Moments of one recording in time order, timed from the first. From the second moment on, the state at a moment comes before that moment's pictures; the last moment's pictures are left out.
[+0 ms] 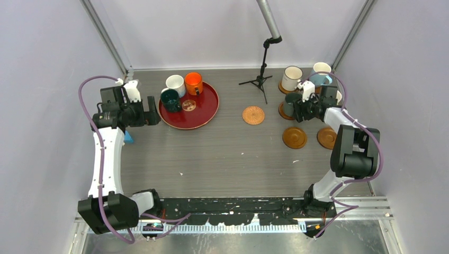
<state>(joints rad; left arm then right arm) 0.19 1.15 1.21 -0.85 0.29 0.05 -0.17 1.66 1.01 -0.16 -0.44 -0.52</state>
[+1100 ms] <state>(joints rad) 0.19 1.49 1.25 -0.72 0.29 0.12 0.54 2.12 1.85 -0.44 -0.08 -0.06</state>
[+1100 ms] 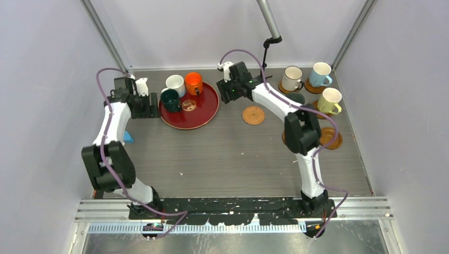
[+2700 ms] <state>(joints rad) 0.15 1.87 1.25 -0.49 0.34 0.10 0.59 2.31 1.82 -0.35 0.03 0.23</state>
